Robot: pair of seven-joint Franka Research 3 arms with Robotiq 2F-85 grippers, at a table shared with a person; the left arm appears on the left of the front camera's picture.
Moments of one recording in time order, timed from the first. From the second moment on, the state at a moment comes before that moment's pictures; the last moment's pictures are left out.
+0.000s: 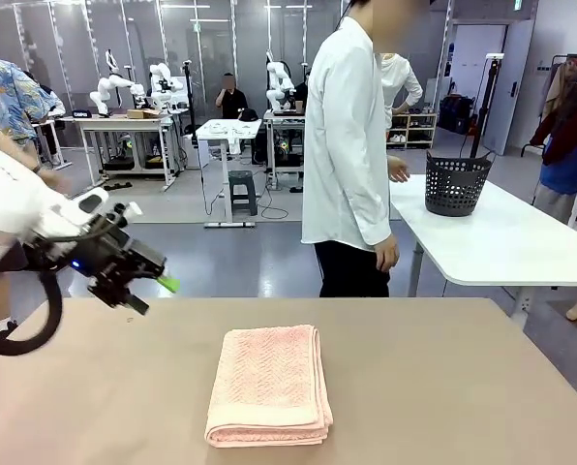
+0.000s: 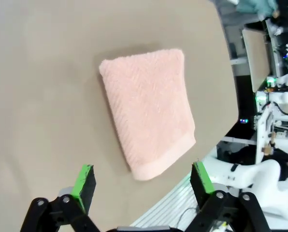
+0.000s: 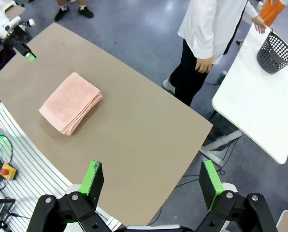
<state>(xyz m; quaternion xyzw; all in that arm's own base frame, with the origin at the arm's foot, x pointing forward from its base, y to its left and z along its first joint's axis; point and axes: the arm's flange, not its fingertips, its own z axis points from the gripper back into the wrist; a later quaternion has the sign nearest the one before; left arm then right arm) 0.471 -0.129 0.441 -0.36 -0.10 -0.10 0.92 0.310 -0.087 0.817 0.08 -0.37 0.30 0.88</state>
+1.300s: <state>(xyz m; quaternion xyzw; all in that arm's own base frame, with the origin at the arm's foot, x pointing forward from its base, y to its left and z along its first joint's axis) 0.479 -0.166 0.390 -0.40 -0.11 -0.07 0.91 0.310 -0.087 0.818 0.08 -0.37 0.30 0.88</state>
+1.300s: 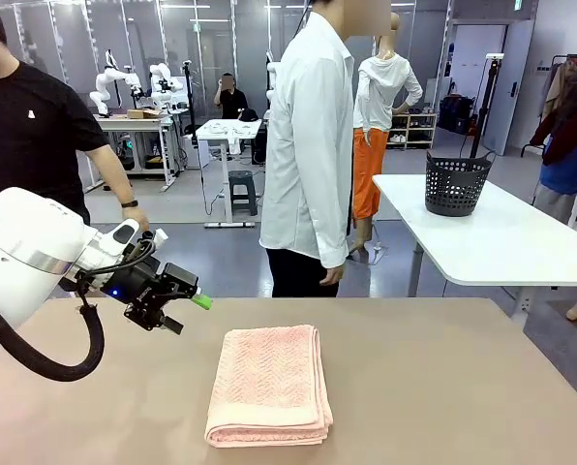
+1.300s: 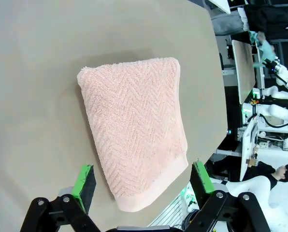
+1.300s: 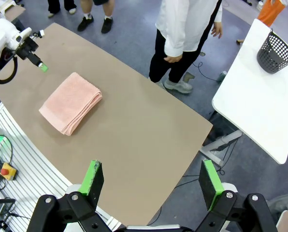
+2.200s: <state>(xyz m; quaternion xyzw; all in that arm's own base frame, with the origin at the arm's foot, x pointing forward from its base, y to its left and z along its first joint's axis) 0.495 -0.180 0.298 -0.46 -0.11 -0.07 0.88 0.310 -0.087 0.818 0.08 -0.37 0.30 0.88</state>
